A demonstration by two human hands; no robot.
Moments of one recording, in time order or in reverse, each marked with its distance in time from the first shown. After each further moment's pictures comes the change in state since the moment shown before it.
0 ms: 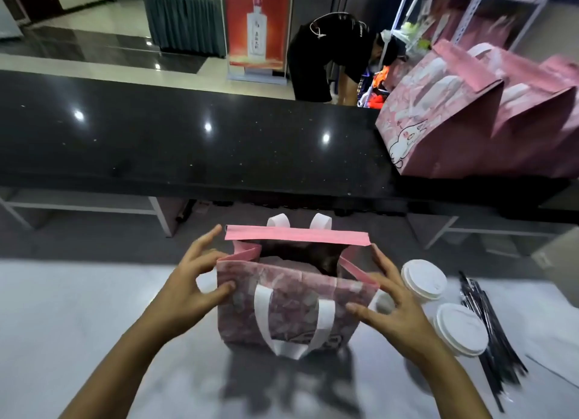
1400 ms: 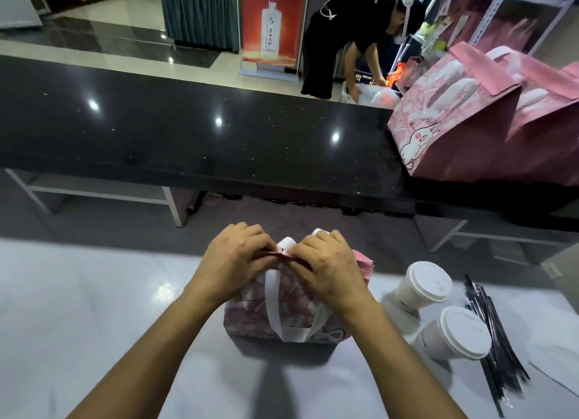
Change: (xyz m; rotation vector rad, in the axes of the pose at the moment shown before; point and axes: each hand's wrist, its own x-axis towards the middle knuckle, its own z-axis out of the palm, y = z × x) left_hand 0.041 0.032 0.028 0.520 0.119 0.376; right_hand 0.075 -0.049 0.078 -0.826 0.051 -0.714
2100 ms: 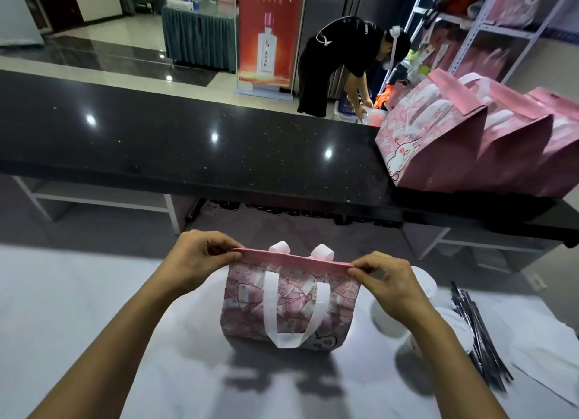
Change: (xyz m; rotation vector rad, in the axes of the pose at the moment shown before) left_hand -0.024 -0.029 -0.036 -0.449 -0.083 -0.407; right_hand -0.075 0.067 -0.051 0.423 -0.046 0.502
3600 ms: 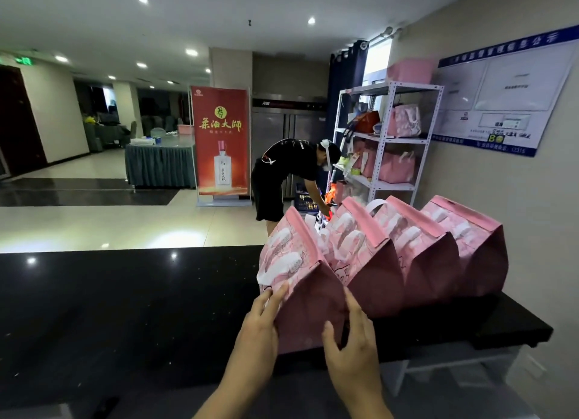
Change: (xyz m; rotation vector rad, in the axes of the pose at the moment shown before) left_hand 0.189 0.153 0.122 0.133 0.176 0.295; right_hand 0.124 0.000 -0.056 0.088 0.652 0.101
